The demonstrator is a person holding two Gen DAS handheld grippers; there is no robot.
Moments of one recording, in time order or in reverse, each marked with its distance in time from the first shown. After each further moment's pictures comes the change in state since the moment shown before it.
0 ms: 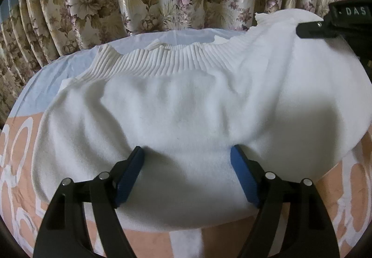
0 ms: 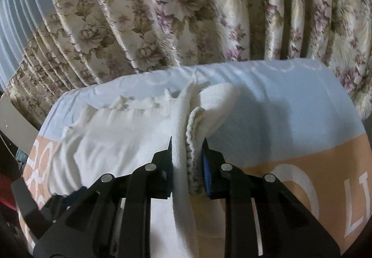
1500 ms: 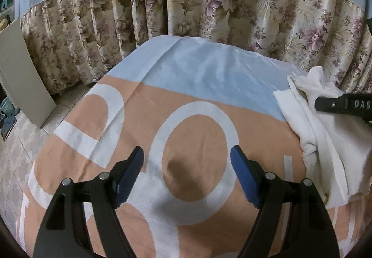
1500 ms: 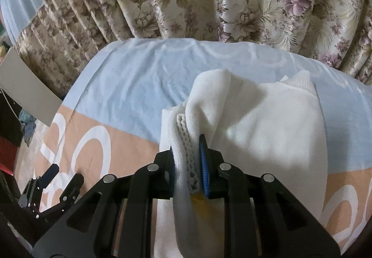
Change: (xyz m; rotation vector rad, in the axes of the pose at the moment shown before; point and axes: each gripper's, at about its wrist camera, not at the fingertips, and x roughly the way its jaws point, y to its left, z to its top) left arm -0.052 0.306 -0.037 -0.329 -0.039 0.212; right arm 0.113 0.299 -0.014 -0.189 0.209 0.038
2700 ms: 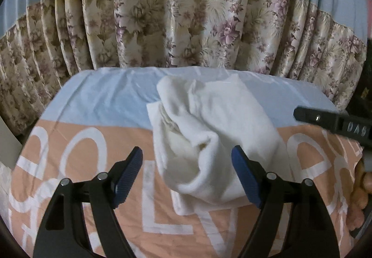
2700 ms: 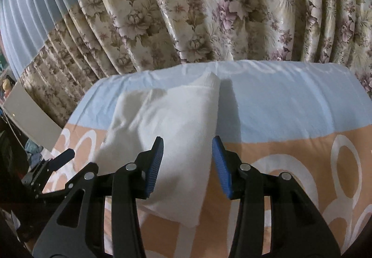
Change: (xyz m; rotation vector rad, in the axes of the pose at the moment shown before) left arm -0.067 -0.154 -0.002 0.217 -0.070 -0.269; right arm -0.120 -0.135 -0.083 0.144 -0.184 0.023
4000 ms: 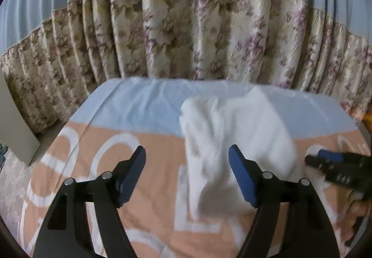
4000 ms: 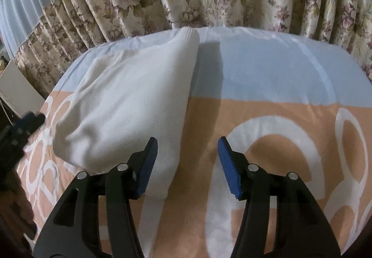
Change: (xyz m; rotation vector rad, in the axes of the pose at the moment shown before) left arm -0.027 0.021 0.008 -0.033 -0.084 0.138; right arm 0.027 -0.023 -0.043 -0.051 0.074 -0.038
